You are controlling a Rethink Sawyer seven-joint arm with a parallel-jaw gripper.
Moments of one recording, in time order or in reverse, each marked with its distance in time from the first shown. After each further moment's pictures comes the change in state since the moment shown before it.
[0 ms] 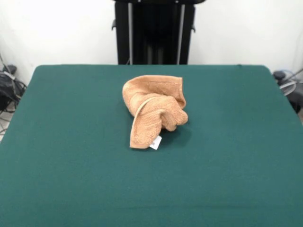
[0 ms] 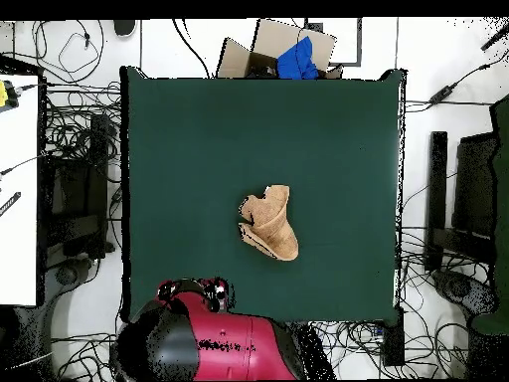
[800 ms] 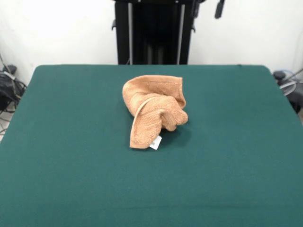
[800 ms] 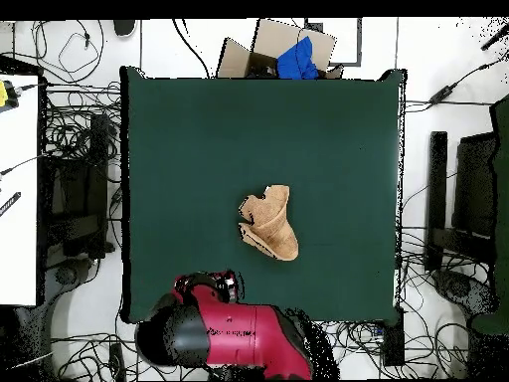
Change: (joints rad) arm -0.024 0.138 0.000 -0.001 -0.102 -0.165 0.000
